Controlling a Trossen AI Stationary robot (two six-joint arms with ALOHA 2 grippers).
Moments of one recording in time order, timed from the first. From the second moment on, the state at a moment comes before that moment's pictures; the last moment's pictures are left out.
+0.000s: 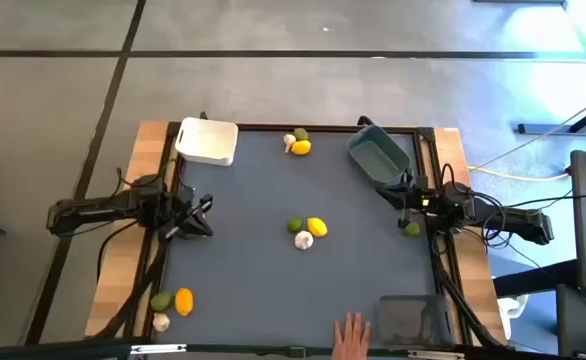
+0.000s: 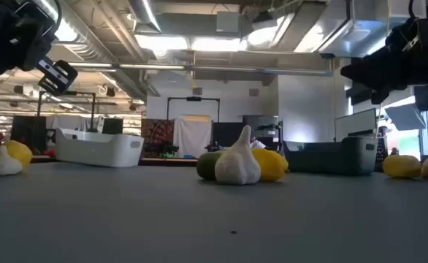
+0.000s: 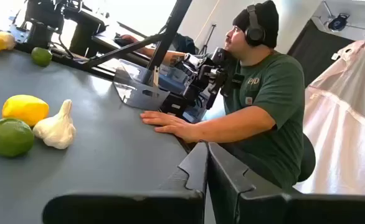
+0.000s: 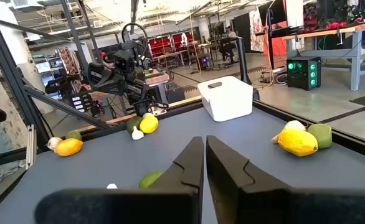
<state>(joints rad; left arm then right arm) 0.17 0.04 0.01 0.07 0.70 -0.52 -0.12 0.01 0.02 0.05 0.09 0.20</state>
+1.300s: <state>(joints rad) 0.17 0.04 0.01 0.07 0.70 -0.52 -0.12 0.01 0.02 0.05 0.09 0.20</state>
